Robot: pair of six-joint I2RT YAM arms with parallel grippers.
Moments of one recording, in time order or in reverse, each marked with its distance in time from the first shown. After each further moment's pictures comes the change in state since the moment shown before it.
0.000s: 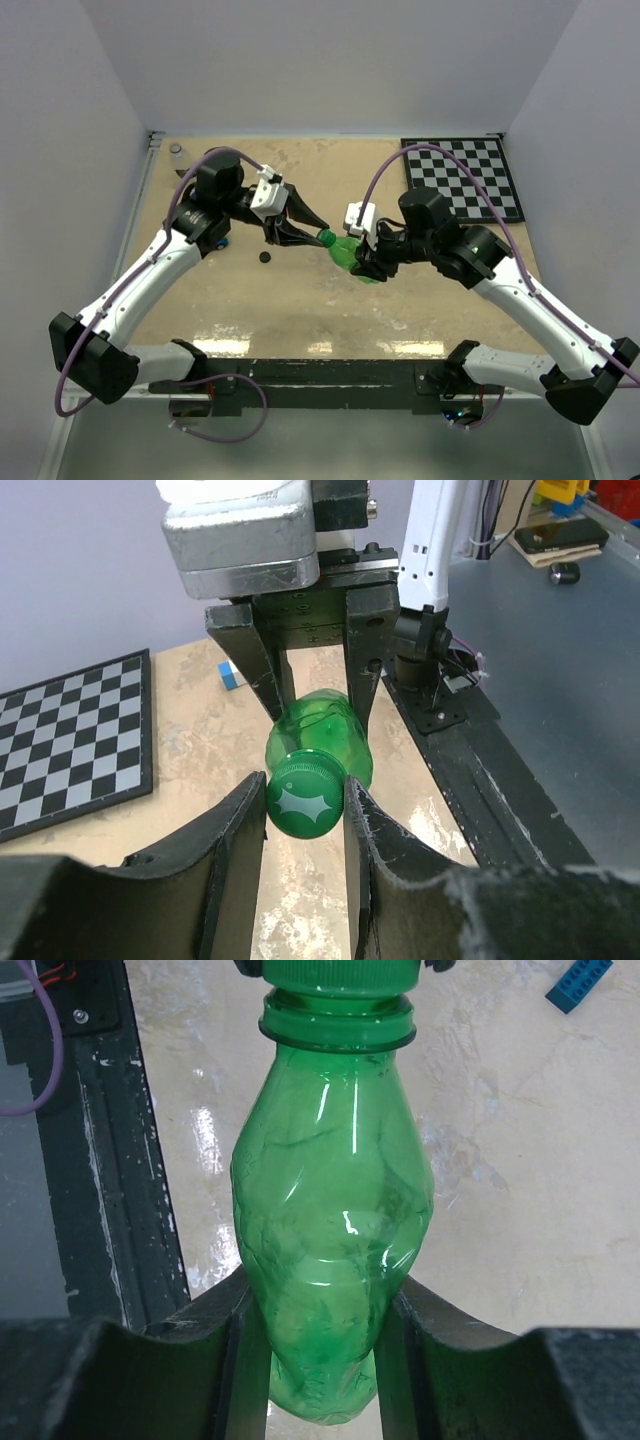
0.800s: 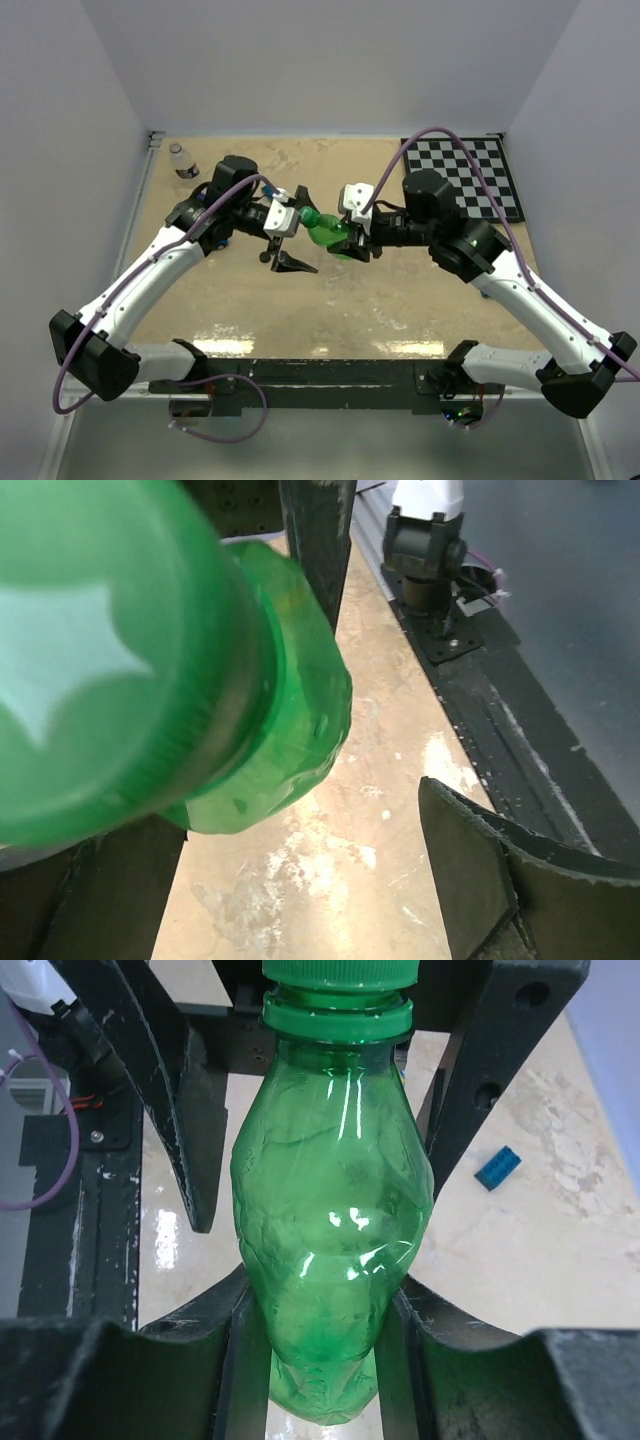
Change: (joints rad) left arm -0.038 0.032 0.110 -0.508 -0.121 0.475; right arm 0.006 0.049 0.082 0.211 -0.124 -0.023
